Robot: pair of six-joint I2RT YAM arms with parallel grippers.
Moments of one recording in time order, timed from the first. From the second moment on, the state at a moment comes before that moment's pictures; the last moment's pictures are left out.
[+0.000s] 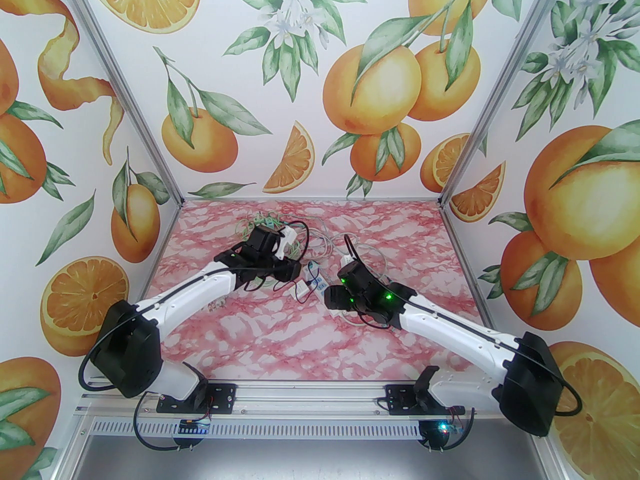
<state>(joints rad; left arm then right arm) -0.62 1.51 1.06 -0.42 0.15 -0.18 0.78 1.27 0.86 -0.55 0.13 0.68</state>
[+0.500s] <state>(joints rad) -0.80 1.74 1.06 -0.35 0.05 -0.19 0.69 1.13 0.78 -0.55 0.14 0.77</state>
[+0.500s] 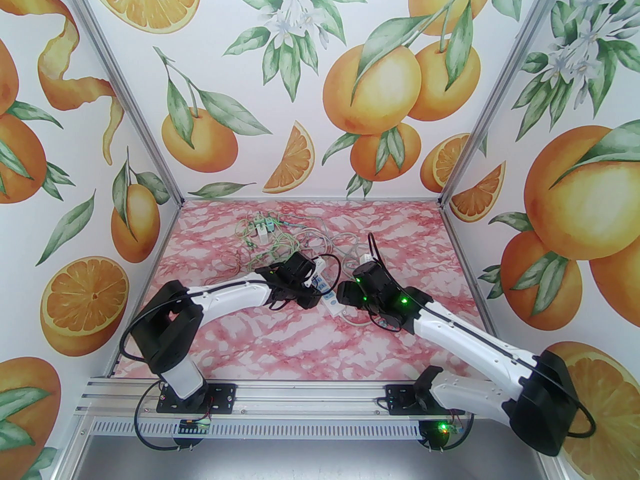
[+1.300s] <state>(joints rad) -0.76 1.62 1.08 -0.40 -0.05 -0.18 0.69 1.17 0.77 -0.54 0.13 0.78</state>
